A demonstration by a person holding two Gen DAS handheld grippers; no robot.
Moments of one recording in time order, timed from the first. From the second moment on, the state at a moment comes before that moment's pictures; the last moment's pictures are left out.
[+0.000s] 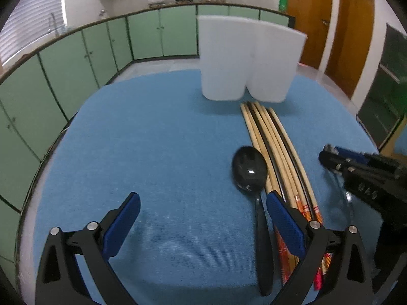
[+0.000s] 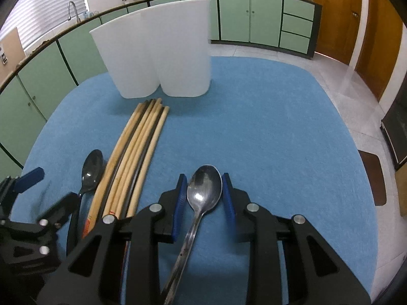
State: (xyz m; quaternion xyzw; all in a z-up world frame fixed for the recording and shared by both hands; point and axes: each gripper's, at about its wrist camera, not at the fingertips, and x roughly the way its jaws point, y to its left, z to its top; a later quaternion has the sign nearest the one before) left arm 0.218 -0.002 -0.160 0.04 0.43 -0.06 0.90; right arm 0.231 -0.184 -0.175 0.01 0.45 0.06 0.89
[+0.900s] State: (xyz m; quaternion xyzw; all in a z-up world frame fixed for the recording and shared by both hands) left arm 0.248 0.005 -0.161 0.04 0.45 -0.05 0.89; right arm 0.231 -0.193 -0.174 -0.02 0.44 0.05 0.90
